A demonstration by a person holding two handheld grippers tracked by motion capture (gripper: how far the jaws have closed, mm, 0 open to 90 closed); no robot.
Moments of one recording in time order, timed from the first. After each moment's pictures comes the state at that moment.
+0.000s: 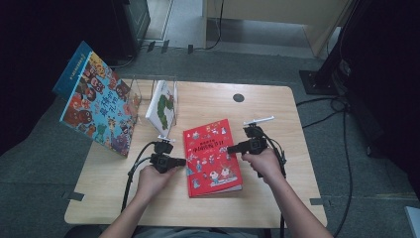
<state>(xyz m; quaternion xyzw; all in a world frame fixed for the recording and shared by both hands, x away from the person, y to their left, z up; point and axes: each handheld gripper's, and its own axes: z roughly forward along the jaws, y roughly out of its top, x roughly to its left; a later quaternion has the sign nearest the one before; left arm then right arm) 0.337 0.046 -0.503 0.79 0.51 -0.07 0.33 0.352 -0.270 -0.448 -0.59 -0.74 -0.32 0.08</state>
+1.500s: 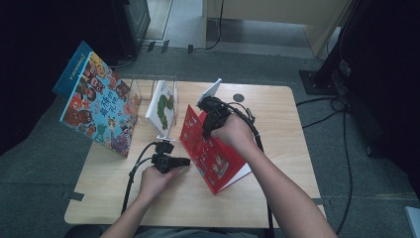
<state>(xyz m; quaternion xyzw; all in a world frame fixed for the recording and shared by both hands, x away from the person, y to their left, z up) 0.337 0.045 -0.505 0.78 0.50 -0.09 0.36 0.389 -0.147 -0.342 -0.49 -0.86 -0.14 0.07</state>
